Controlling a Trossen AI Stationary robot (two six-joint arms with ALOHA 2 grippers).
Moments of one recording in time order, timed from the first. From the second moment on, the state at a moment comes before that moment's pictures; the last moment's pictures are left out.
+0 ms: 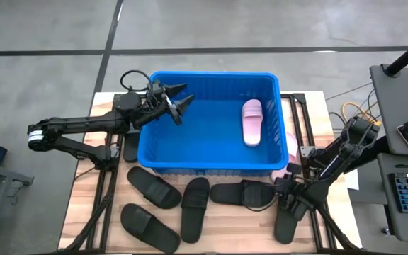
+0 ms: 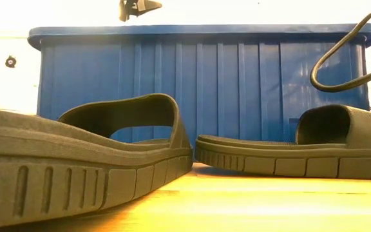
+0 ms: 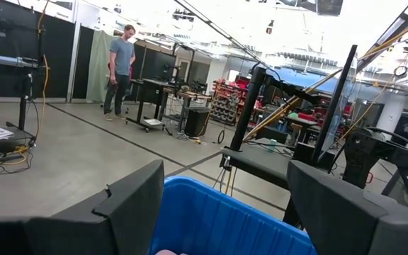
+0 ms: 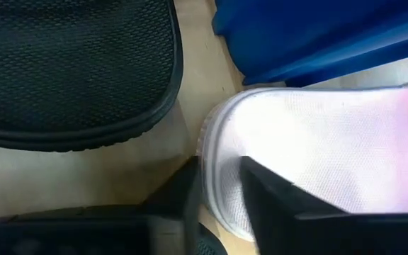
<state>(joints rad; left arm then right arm) 0.22 1.13 0.94 0.41 -0.30 -0.20 0.95 1.47 0.62 -0.90 0.45 1.23</state>
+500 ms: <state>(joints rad) 0.22 1.13 0.94 0.41 -0.30 -0.20 0.95 1.44 0.65 -0.93 0.40 1.20</state>
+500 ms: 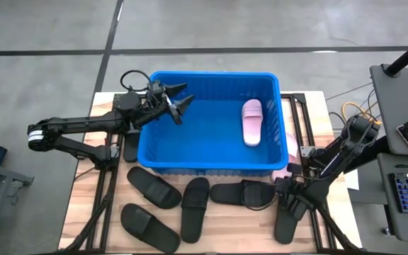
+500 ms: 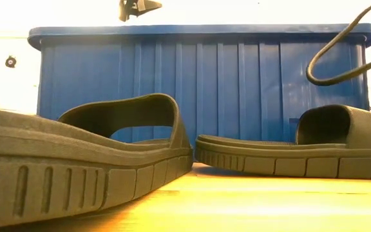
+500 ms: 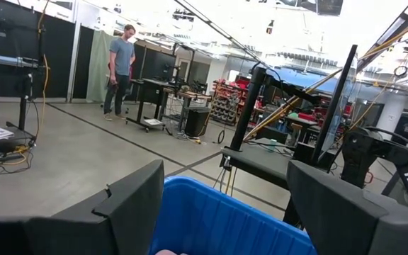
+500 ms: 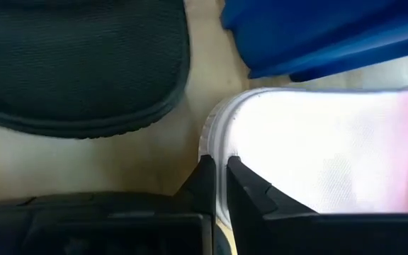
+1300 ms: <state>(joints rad) 0.22 1.13 0.94 0.41 -0.30 -0.20 0.95 1.43 1.15 -1.50 0.27 1.04</state>
